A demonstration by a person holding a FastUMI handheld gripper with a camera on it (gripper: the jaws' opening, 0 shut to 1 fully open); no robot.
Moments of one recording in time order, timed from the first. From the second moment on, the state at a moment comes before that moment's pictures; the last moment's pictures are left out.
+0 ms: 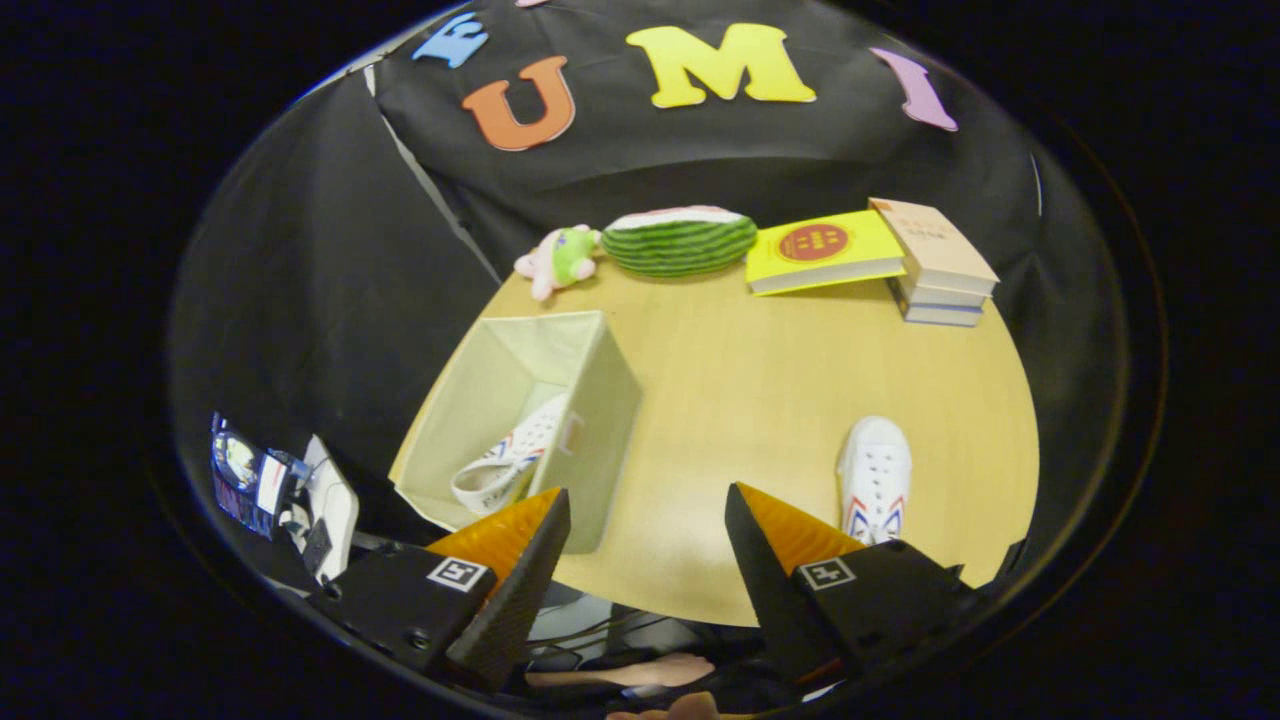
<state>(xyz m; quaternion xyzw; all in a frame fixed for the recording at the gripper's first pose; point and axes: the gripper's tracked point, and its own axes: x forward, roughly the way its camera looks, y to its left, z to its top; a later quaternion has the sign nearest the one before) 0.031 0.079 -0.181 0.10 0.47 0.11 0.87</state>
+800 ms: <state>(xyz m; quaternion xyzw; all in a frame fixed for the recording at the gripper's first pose) 0.009 -0.121 -0.349 0.09 0.59 -0.02 0.80</state>
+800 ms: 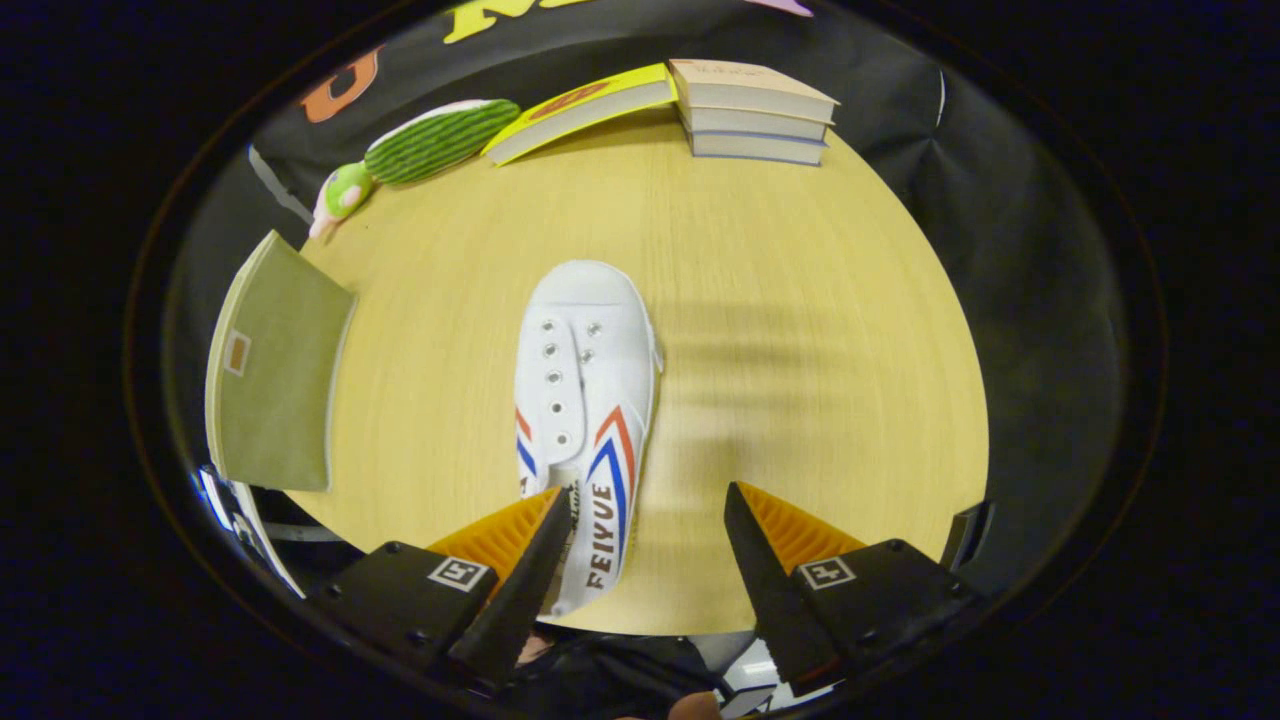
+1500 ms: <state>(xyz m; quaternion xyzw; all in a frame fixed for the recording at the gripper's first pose) 0.018 -0.094 -0.360 0.20 0.59 0.01 0.78</state>
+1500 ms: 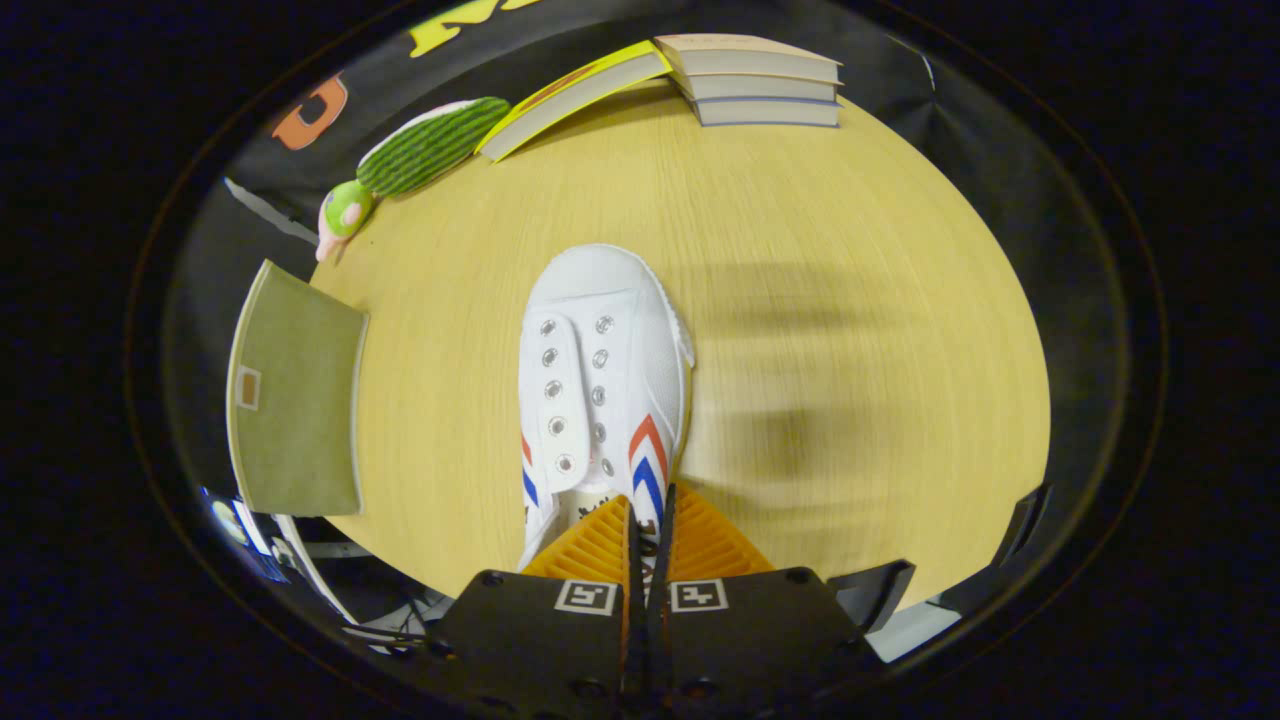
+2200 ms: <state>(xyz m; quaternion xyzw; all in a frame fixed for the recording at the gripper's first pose) 0.034 0.049 -0.189 0.34 0.47 0.15 0.80</state>
